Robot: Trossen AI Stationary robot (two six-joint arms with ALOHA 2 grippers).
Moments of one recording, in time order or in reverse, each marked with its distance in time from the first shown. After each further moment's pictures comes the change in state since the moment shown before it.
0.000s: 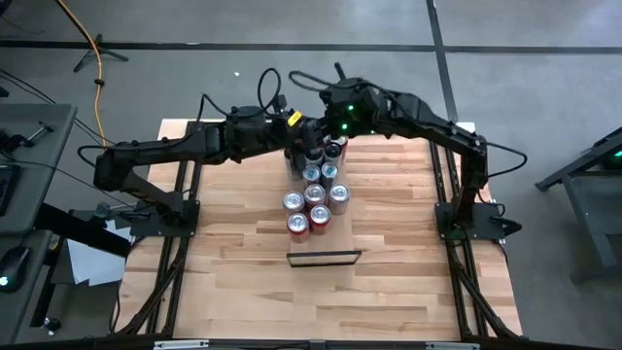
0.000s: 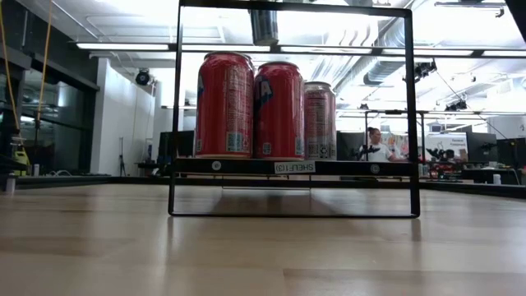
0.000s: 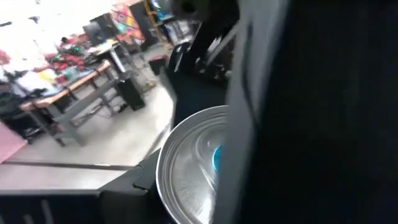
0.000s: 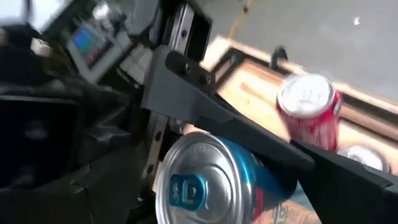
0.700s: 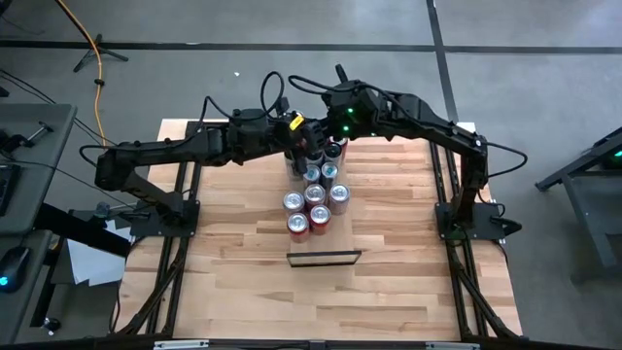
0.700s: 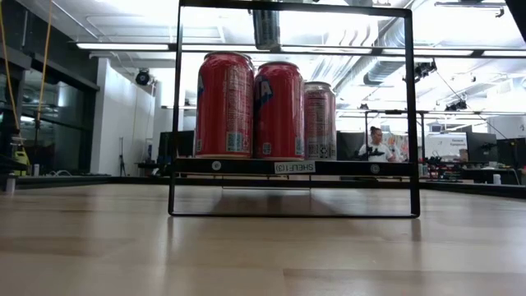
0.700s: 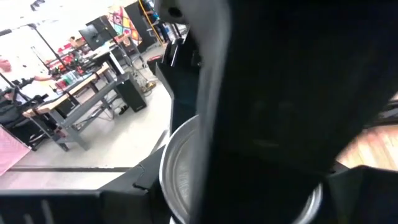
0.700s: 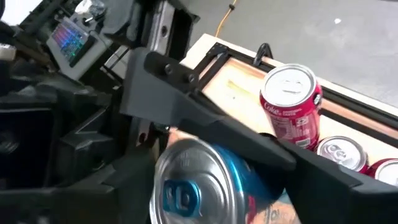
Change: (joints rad) left arm -0.014 0.006 -0.004 0.003 -0.006 0.044; right arm 0.009 0.004 0.002 -0.091 0.072 -0.010
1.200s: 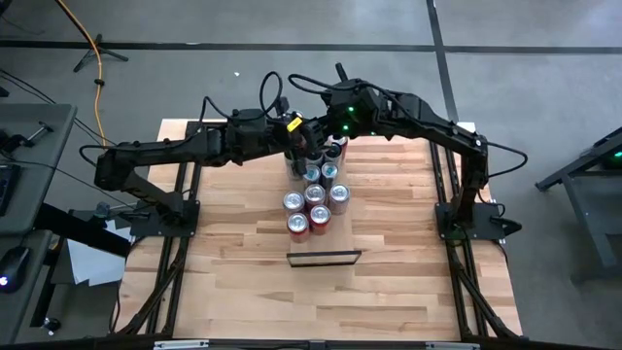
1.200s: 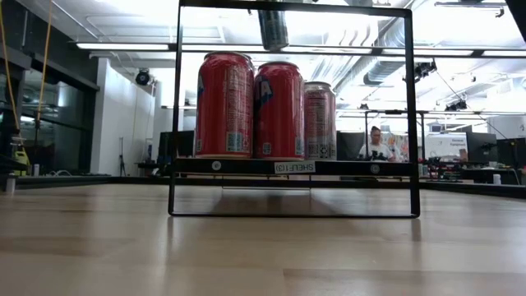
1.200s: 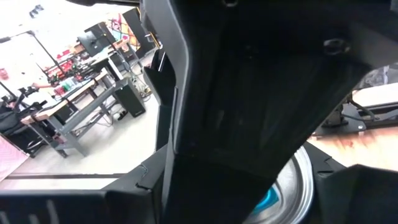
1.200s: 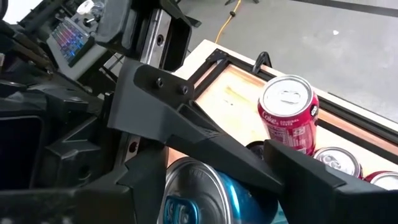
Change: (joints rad) left arm -0.001 -0.002 0.000 0.018 0.007 0.019; right arm -0.001 -0.003 -0.002 0.037 0.014 -0.038
